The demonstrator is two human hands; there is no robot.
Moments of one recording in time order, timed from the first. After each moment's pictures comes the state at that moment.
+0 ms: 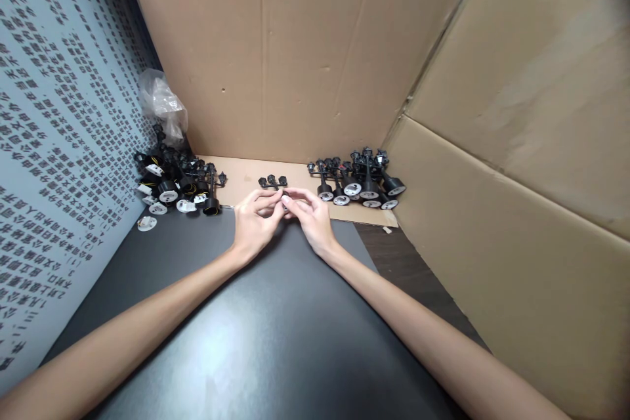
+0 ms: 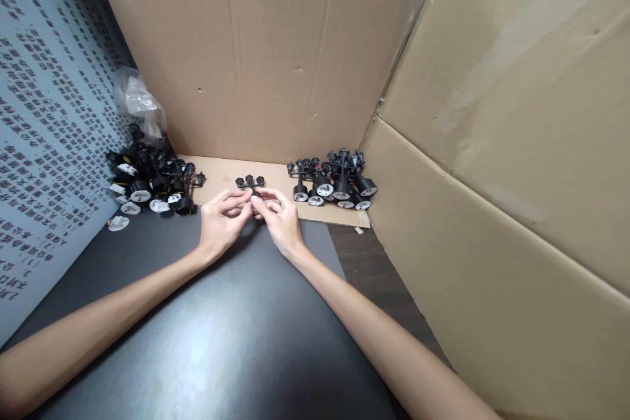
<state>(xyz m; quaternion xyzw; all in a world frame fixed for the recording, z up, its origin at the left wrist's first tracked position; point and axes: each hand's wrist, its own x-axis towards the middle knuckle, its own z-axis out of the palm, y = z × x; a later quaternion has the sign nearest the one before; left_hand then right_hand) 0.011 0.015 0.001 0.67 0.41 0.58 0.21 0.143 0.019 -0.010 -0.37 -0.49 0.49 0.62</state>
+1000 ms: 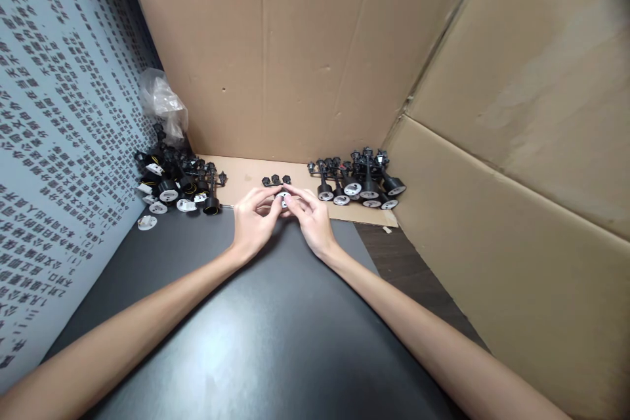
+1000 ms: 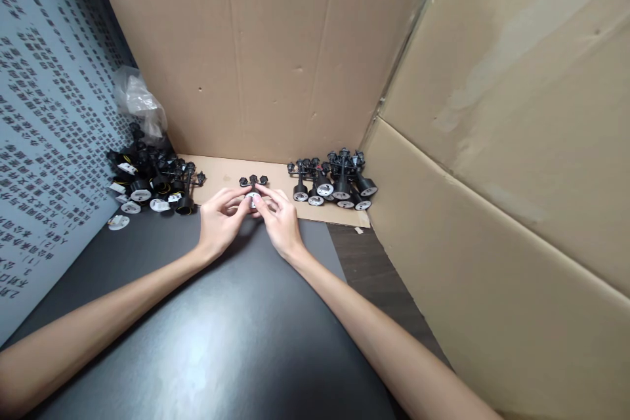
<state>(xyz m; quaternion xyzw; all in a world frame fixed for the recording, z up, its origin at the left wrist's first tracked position) 0.009 0.017 -0.001 0.66 0.38 0.59 0.28 0.141 0.016 -0.010 -0.36 -0.52 0.45 0.63</state>
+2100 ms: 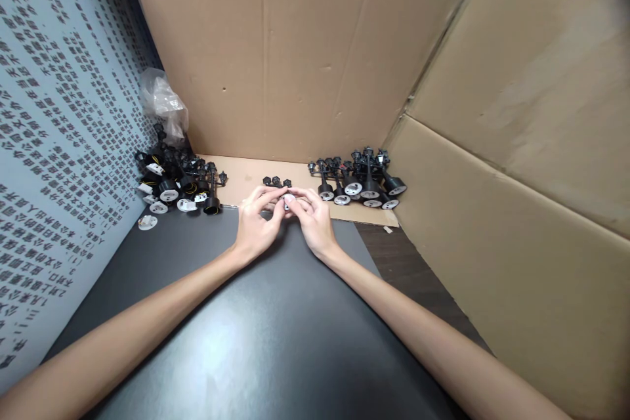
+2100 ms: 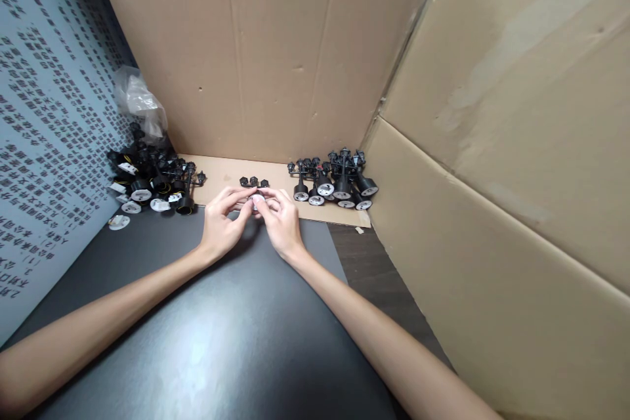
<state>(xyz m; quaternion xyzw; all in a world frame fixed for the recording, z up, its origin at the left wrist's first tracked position) 0.010 0.014 0.005 0.71 0.39 0.55 0.18 0.138 0.014 -0.009 -0.37 -0.51 0.44 0.64</state>
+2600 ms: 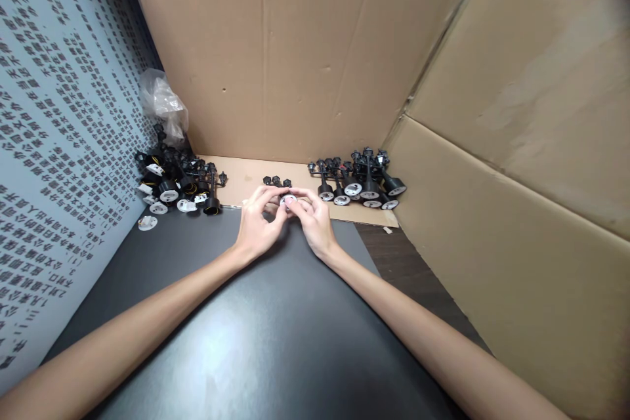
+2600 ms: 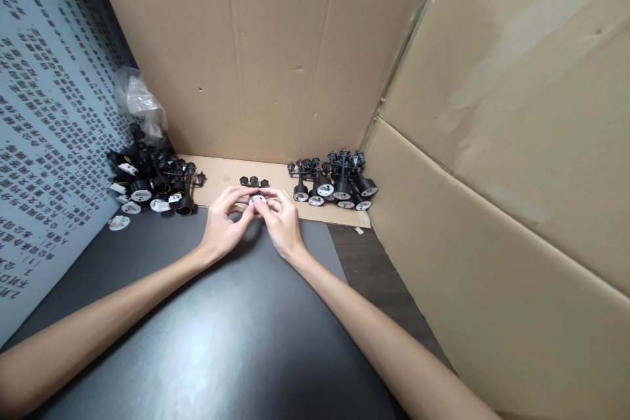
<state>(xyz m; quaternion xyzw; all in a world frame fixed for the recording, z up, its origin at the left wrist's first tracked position) 0.009 0.013 0.007 0.74 0.39 0.51 0.19 0.140 0.015 -0.010 -0.37 -0.48 0.47 0.64</state>
